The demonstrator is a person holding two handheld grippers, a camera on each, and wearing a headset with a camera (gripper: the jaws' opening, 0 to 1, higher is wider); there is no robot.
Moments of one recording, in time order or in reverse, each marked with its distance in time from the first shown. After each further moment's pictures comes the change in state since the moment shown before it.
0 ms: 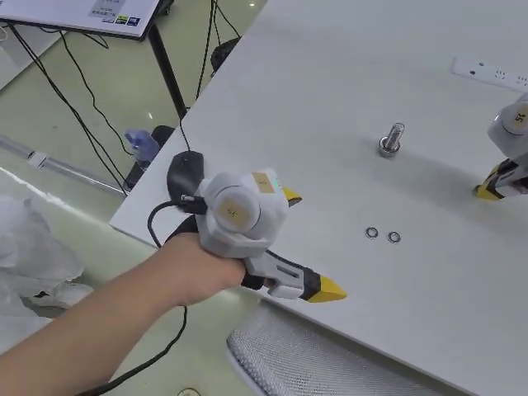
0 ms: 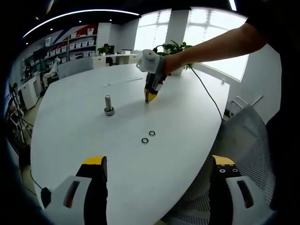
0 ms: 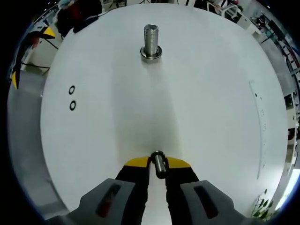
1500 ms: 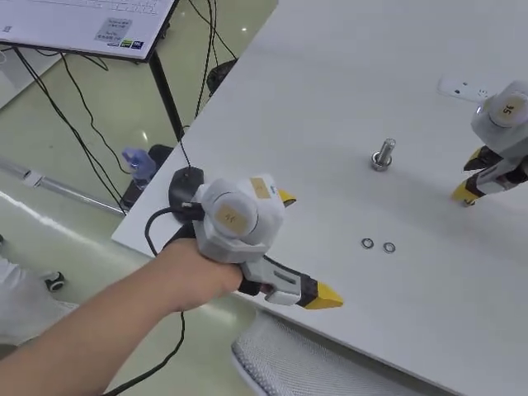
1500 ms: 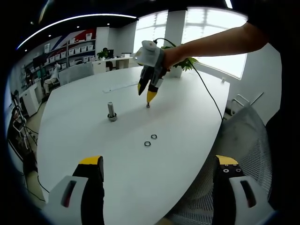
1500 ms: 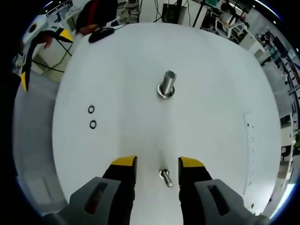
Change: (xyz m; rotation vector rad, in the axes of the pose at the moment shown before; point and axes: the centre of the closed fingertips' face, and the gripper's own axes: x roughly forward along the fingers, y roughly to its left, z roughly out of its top) left arm -0.015 0.000 0.010 0.052 -0.011 0.023; right arm -0.043 0.020 0.051 -0.115 -0.102 -0.010
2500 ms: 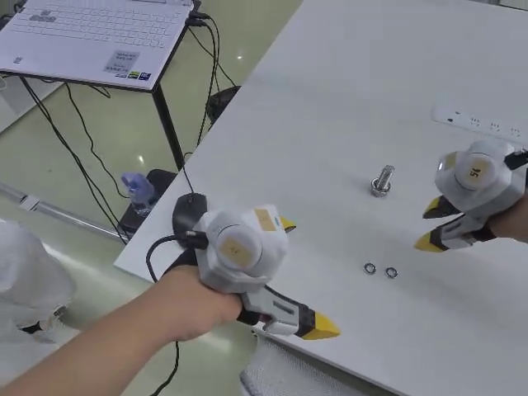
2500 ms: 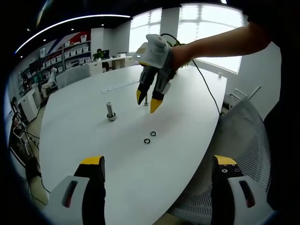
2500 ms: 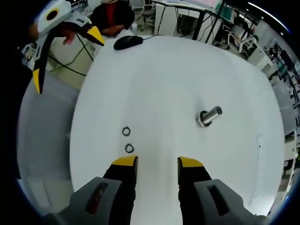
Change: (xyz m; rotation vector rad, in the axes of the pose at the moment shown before) left arm -0.008 0.000 -0.001 0.045 0.018 -0.013; right arm -0.004 0.078 0.045 -0.075 -0.094 0.052
